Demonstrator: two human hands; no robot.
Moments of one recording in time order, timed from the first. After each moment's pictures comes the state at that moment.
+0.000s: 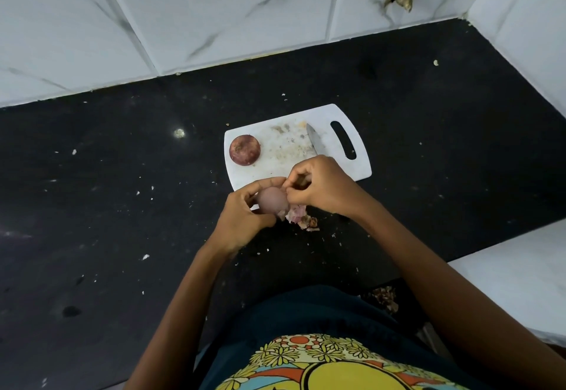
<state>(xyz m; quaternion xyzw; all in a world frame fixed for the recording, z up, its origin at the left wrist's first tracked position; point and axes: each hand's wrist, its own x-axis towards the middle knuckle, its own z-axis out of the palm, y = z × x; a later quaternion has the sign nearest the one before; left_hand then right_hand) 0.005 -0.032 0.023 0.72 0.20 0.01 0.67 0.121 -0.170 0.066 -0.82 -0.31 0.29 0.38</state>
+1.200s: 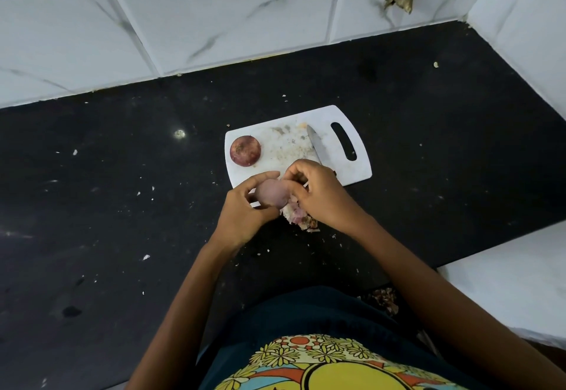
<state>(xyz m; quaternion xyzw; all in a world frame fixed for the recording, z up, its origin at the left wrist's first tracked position) 0.009 -0.038 0.034 0.71 0.22 0.04 0.66 0.113 -0.163 0.040 -0.84 -0.33 0.17 0.40</state>
